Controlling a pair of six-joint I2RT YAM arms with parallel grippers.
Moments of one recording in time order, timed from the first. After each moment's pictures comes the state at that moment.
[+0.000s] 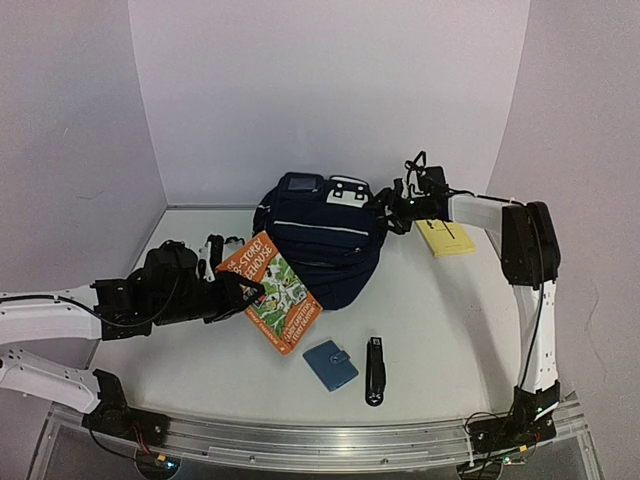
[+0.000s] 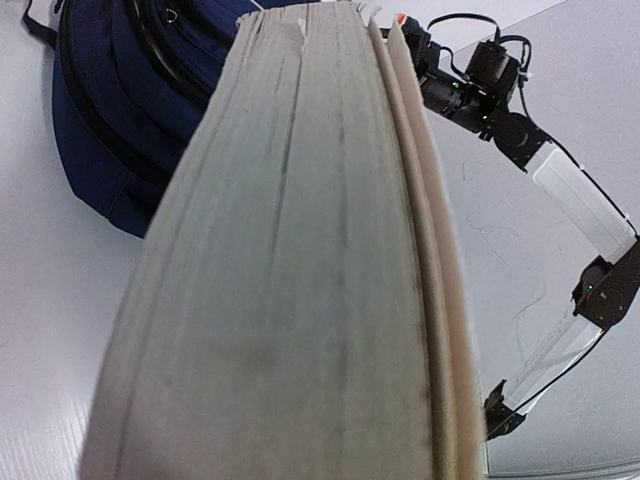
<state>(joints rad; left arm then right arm) -0.98 1.05 0.65 -0.03 -0.10 -1.00 0.29 2.30 1.84 -0.14 -0.64 0.76</state>
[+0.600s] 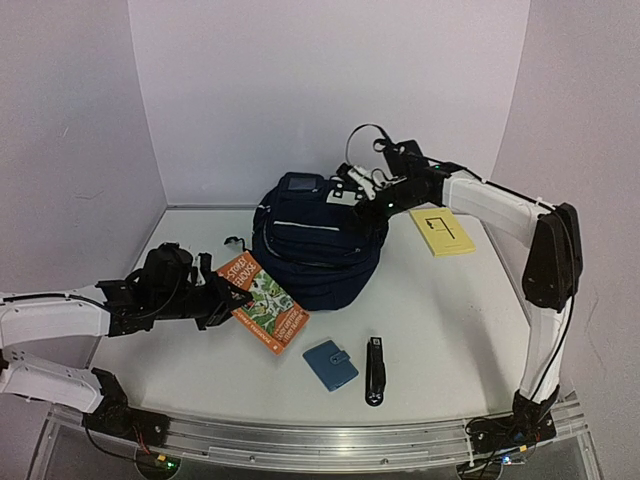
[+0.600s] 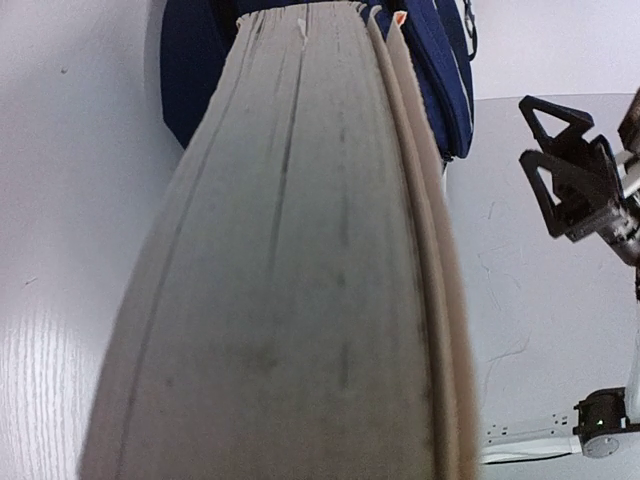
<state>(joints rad) -0.78 1.09 0.57 -0.01 0.13 -1.23 0.55 2.01 1.84 -0.60 -0.33 -0.36</state>
